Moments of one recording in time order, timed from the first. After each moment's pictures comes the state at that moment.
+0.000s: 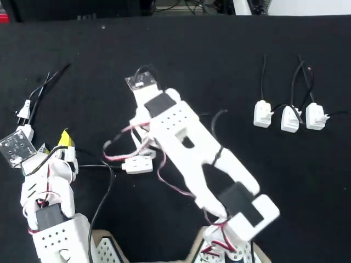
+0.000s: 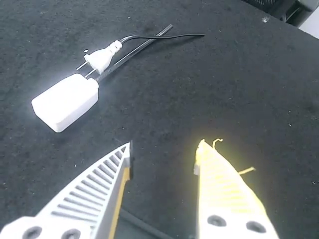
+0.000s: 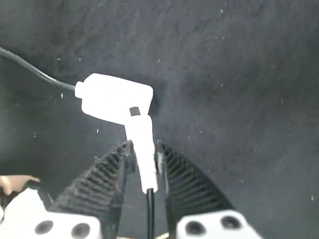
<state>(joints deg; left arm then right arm) -27.1 -97.9 91.7 41.2 11.1 -36.3 3.5 5.4 88.4 -15.8</state>
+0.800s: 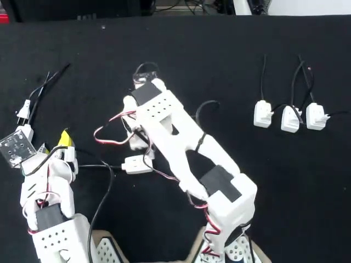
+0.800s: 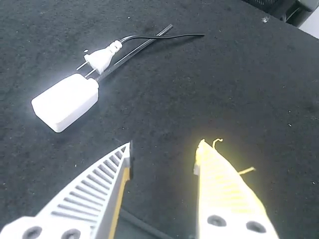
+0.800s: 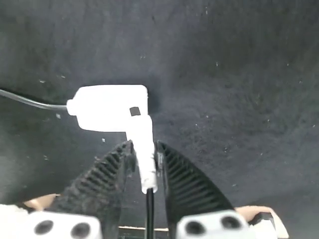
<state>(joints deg) -27.1 -97.9 91.7 41.2 11.1 -37.1 17.1 -9.1 97.3 -30.0</state>
